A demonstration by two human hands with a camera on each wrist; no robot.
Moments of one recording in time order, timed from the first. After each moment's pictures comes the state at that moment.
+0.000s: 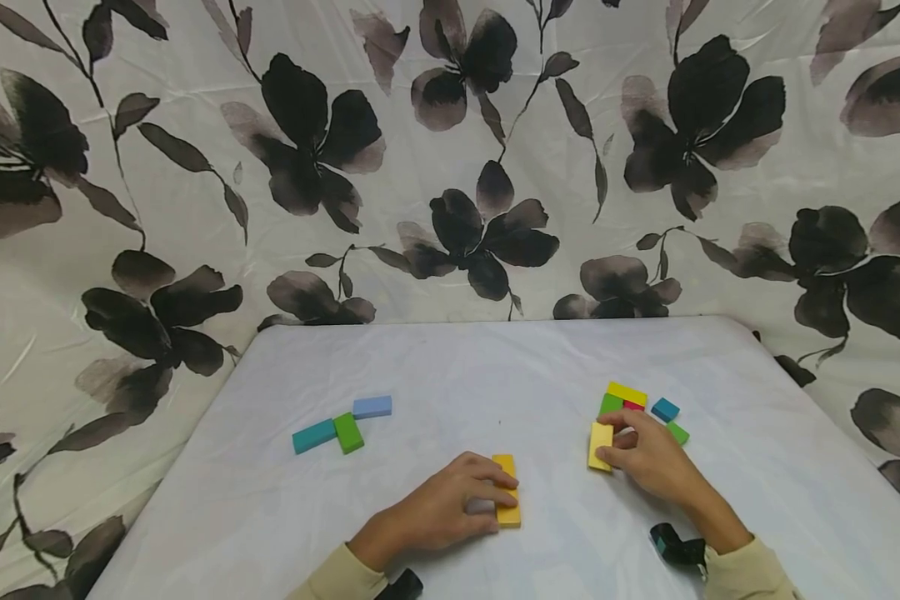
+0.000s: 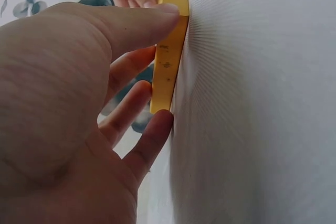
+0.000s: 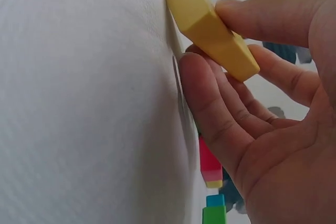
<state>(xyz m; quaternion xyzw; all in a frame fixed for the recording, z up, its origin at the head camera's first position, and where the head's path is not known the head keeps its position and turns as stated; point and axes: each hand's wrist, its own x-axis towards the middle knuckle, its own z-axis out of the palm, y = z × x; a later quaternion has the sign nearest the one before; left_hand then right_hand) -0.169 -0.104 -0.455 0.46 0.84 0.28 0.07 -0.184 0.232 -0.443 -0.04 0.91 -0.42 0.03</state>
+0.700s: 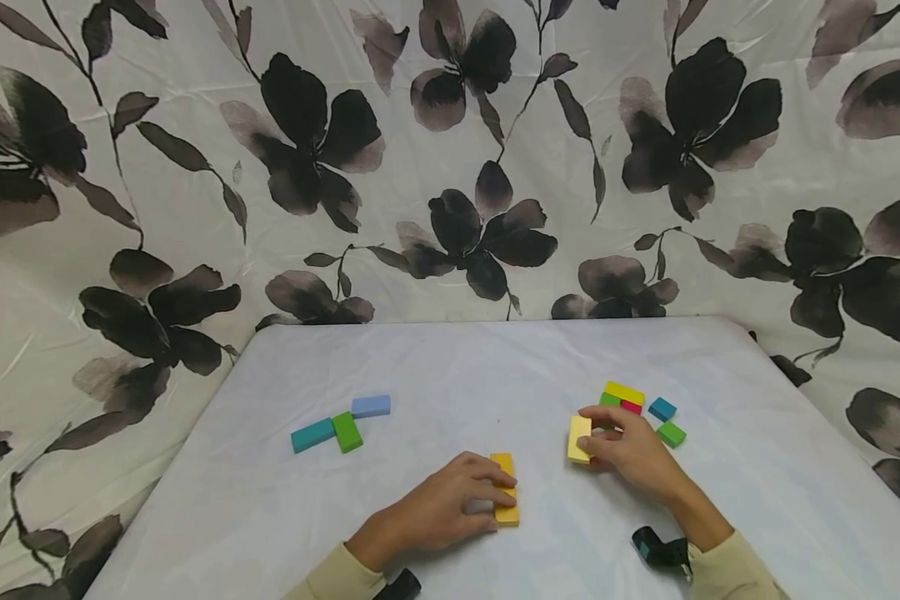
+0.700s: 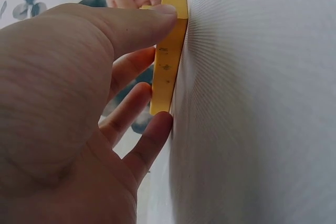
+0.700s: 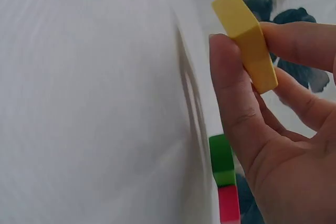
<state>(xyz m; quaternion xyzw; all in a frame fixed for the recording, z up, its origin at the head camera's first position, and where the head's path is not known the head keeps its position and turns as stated) -0.168 -0.102 -0.452 0.45 0.85 0.26 0.08 -0.188 0.217 -0.443 -0.06 0.81 -0.59 0.07</state>
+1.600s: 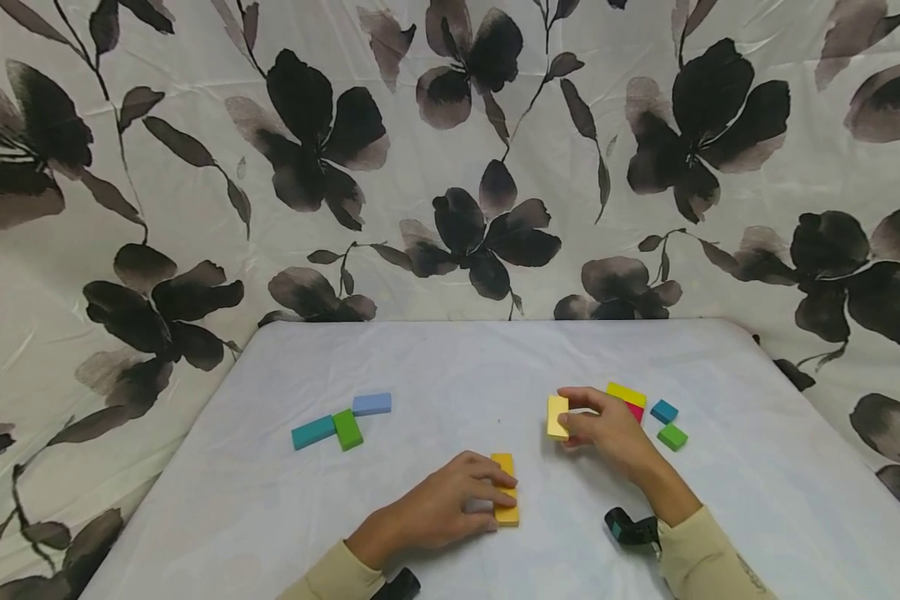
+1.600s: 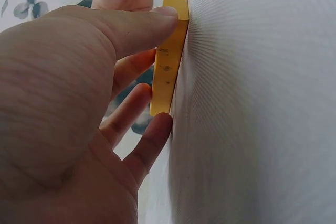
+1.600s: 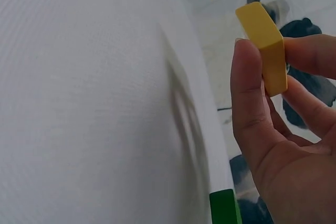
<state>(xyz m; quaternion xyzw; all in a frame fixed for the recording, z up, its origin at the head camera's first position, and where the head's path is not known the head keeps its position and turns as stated) -0.169 -0.105 -0.454 0.45 0.85 0.27 0.08 -0.213 0.188 -0.435 -0.05 0.77 -0.64 0.09</state>
